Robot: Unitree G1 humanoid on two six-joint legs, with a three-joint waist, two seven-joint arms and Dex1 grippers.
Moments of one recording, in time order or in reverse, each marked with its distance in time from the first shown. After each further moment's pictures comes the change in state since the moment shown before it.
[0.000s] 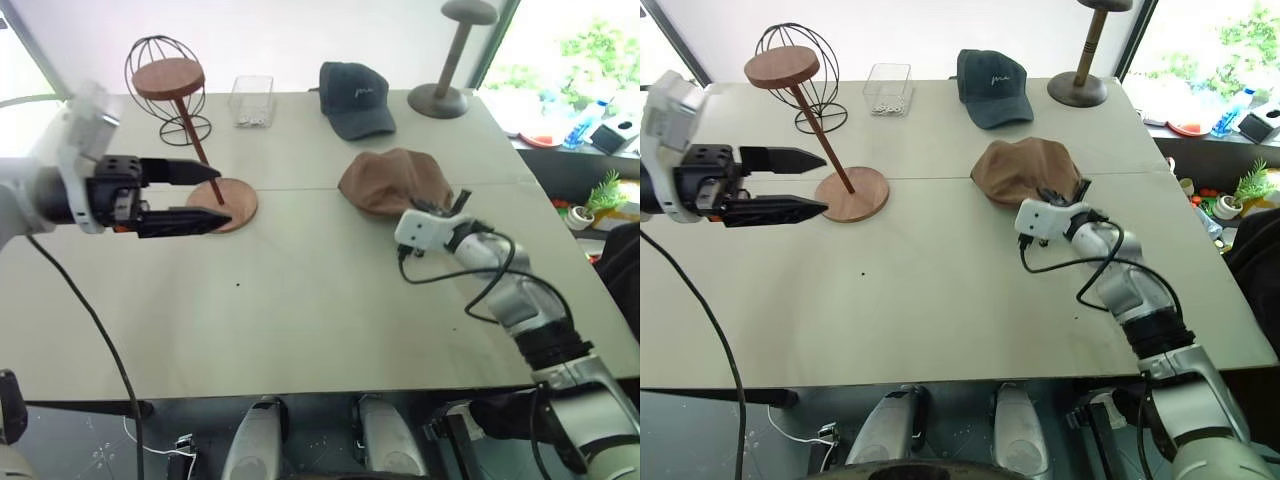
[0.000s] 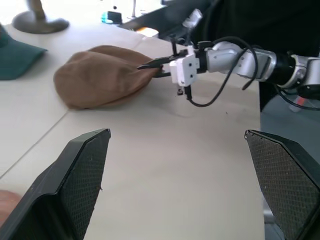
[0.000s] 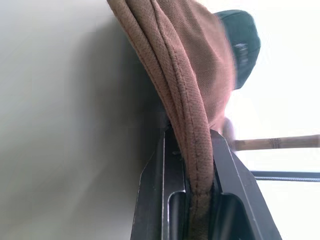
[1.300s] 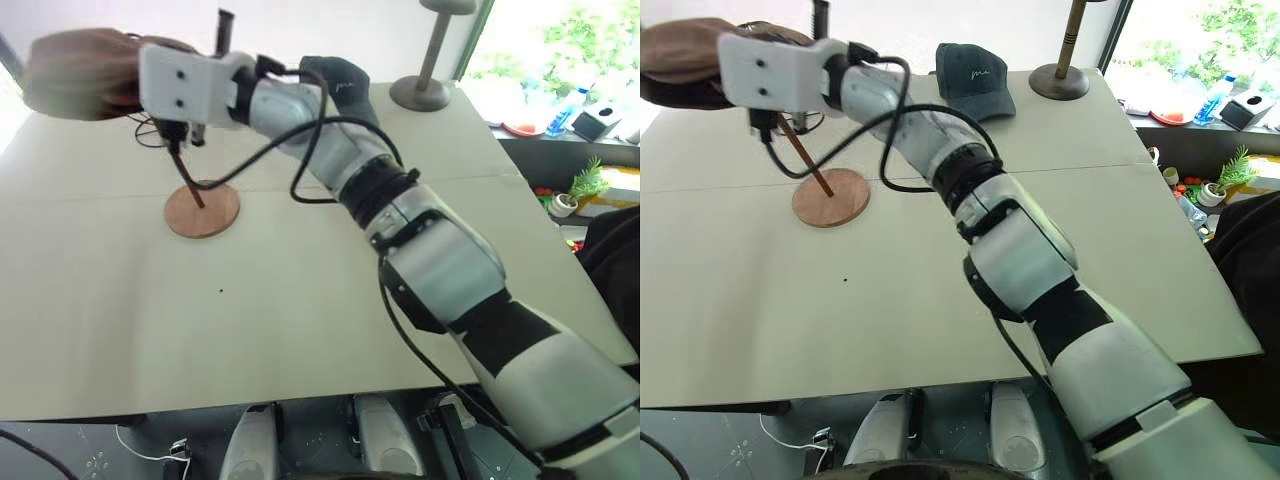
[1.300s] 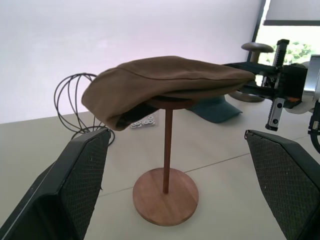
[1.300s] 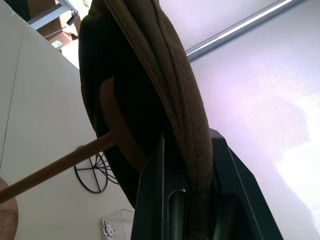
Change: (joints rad) left arm 0.428 0.027 0.946 -0.151 -0.208 0.293 0.507; right arm -0.886 0.647 0.105 0.847 0.101 -0.474 -0.098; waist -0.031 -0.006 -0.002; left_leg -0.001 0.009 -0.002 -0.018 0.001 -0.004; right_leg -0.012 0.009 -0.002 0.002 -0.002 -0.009
